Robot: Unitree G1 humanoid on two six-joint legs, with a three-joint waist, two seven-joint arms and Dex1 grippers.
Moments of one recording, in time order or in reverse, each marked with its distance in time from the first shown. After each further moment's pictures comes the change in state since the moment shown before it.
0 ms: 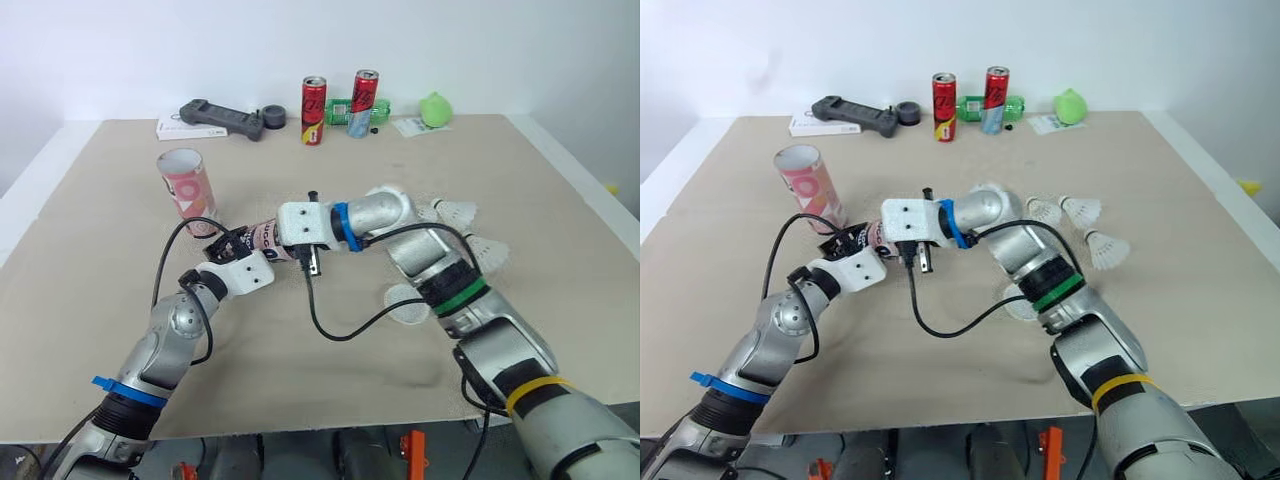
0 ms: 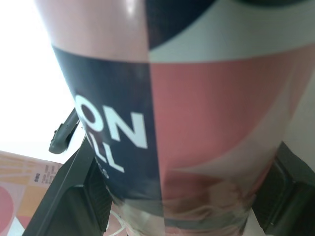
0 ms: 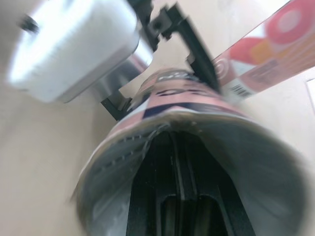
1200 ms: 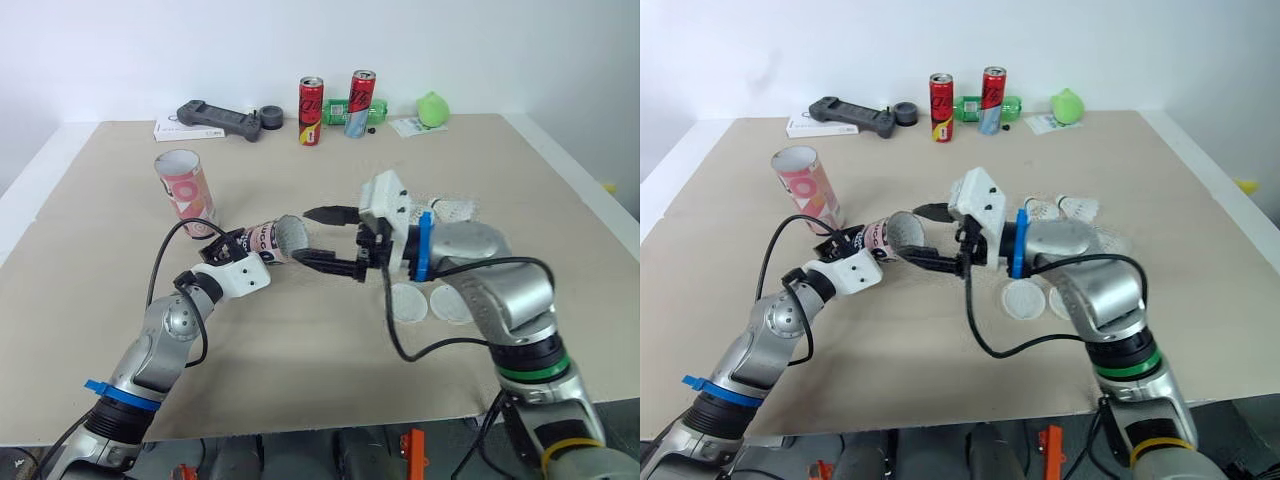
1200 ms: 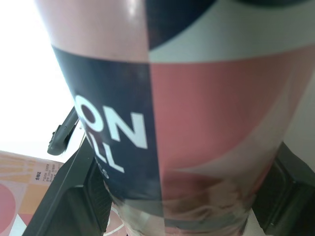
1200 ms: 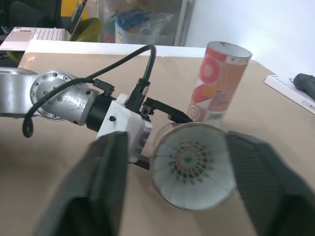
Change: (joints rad) left arm 0.022 0.027 0.009 -0.027 -0.009 0.016 -0.011; right arm 0.301 -0.140 -0.300 -0.514 0.531 0.517 -0.216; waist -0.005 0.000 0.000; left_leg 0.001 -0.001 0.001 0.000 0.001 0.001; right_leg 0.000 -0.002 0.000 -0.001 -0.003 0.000
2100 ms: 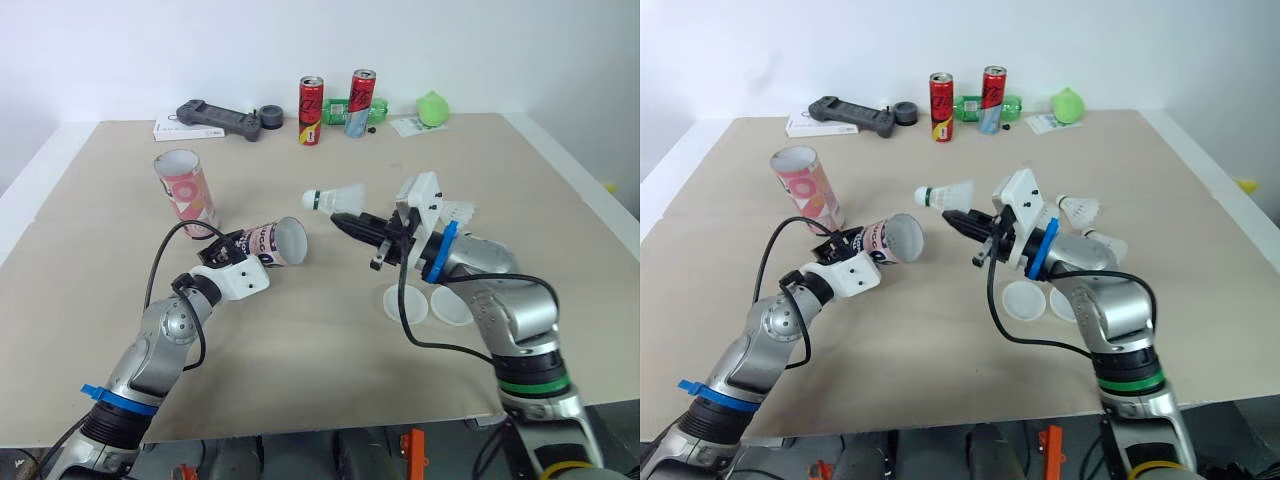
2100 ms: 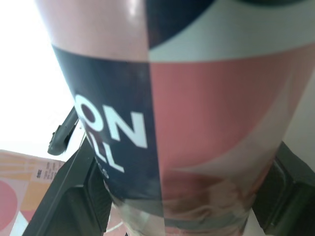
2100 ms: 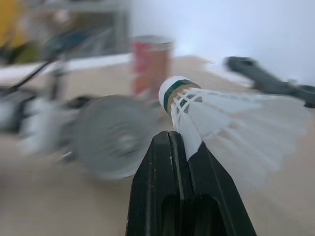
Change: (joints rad) left arm 0.018 0.008 0.005 -0.020 0.007 0.000 -0.009; right arm 0.176 0.032 -0.062 -0.010 0.013 -0.070 -0.128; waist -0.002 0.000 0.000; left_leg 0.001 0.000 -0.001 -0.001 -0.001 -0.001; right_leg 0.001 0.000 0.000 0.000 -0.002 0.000
